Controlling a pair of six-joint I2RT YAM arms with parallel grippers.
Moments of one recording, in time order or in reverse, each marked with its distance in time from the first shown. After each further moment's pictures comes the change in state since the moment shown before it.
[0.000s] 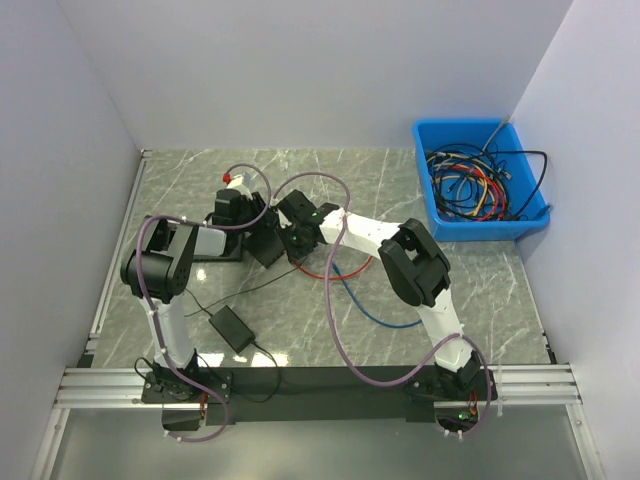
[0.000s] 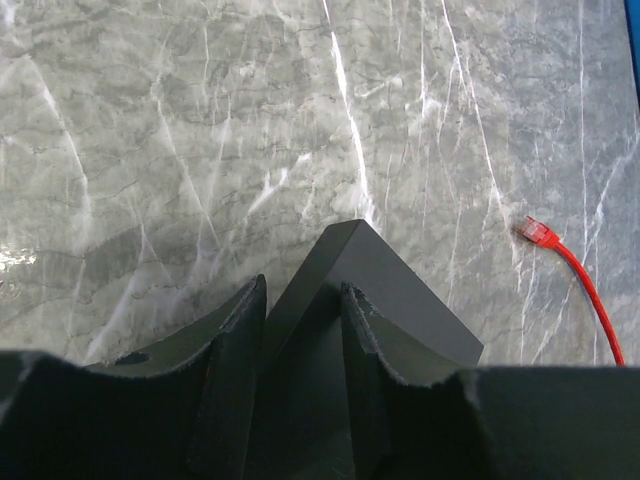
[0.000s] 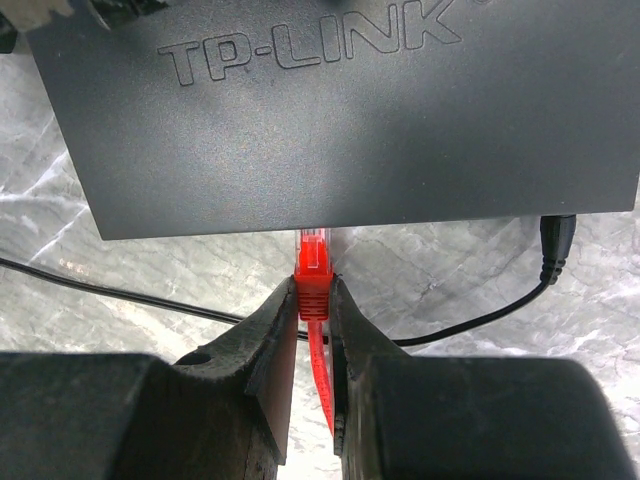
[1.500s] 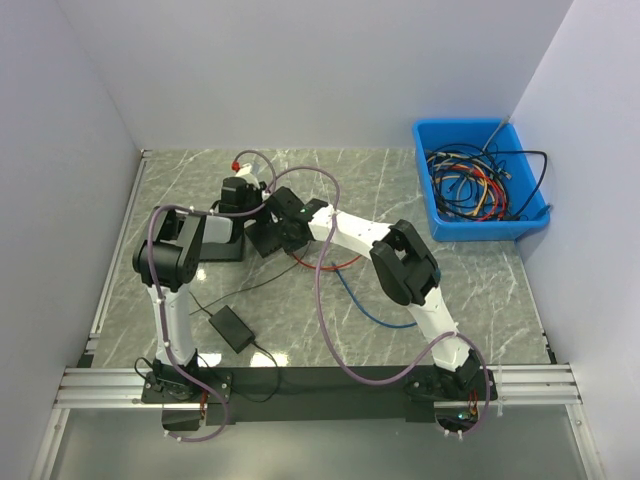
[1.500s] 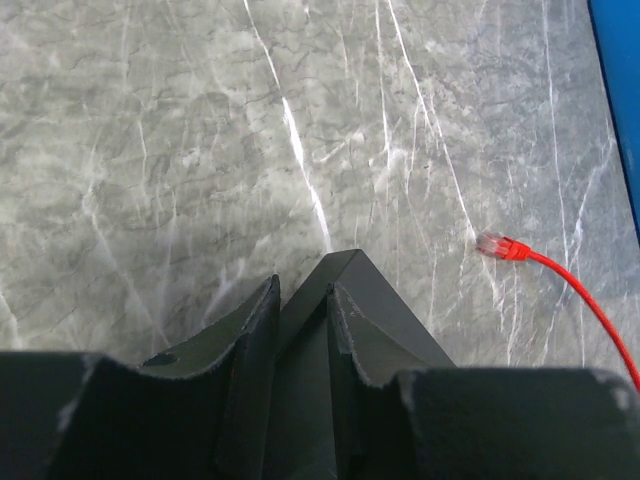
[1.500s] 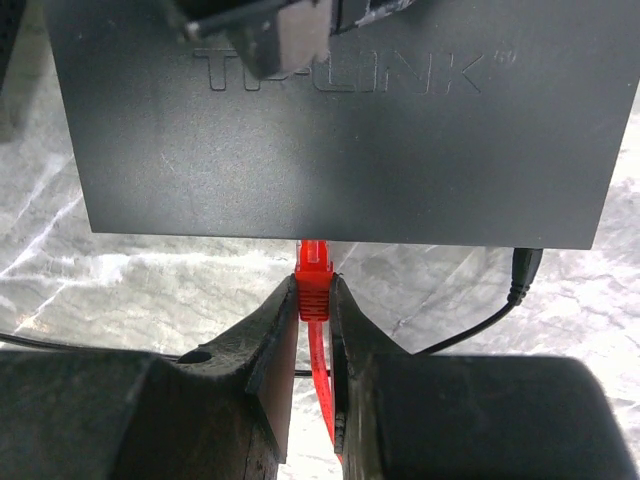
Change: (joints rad) left arm -0.003 0.124 0.177 -0.035 0.071 0.027; right arm 0.034 0.081 0.170 -0.081 0.169 0.002
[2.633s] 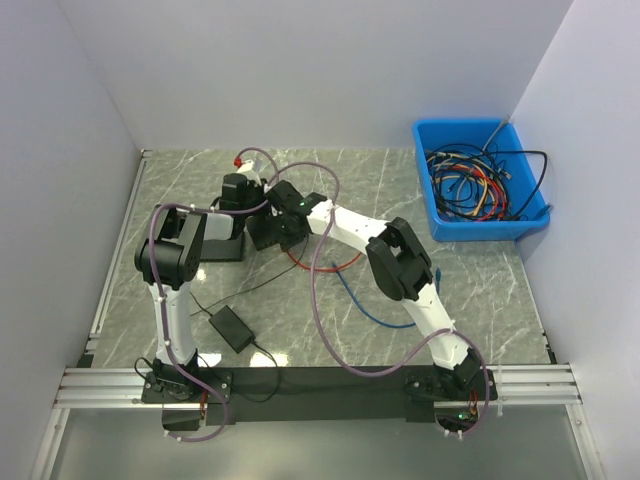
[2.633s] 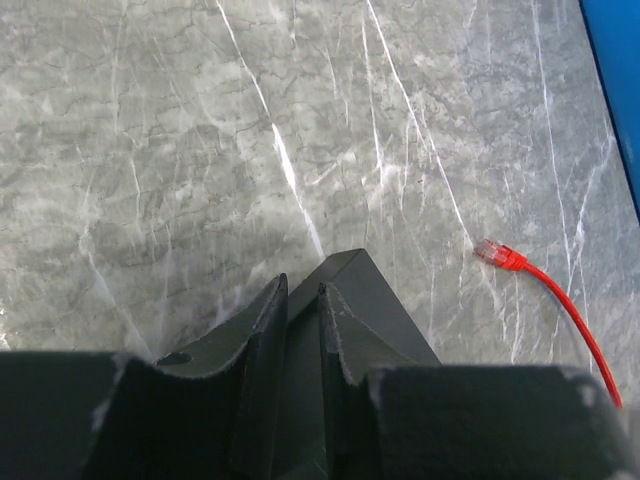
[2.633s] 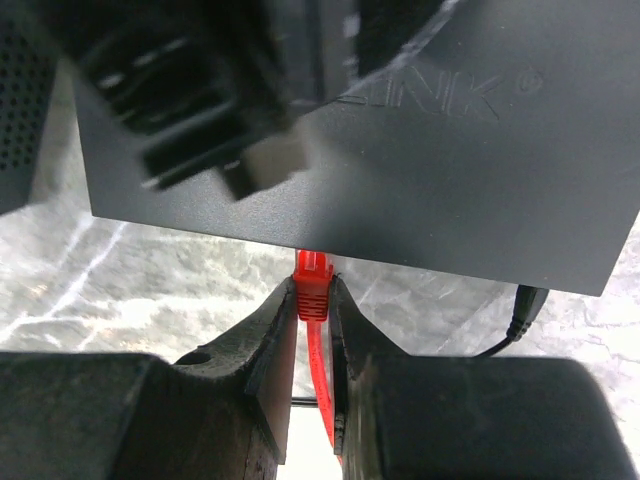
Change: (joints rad) left arm 0.001 0.023 0.047 -0.010 0.024 0.033; right arm -0.031 0.082 0.116 -0.032 -0.064 0.076
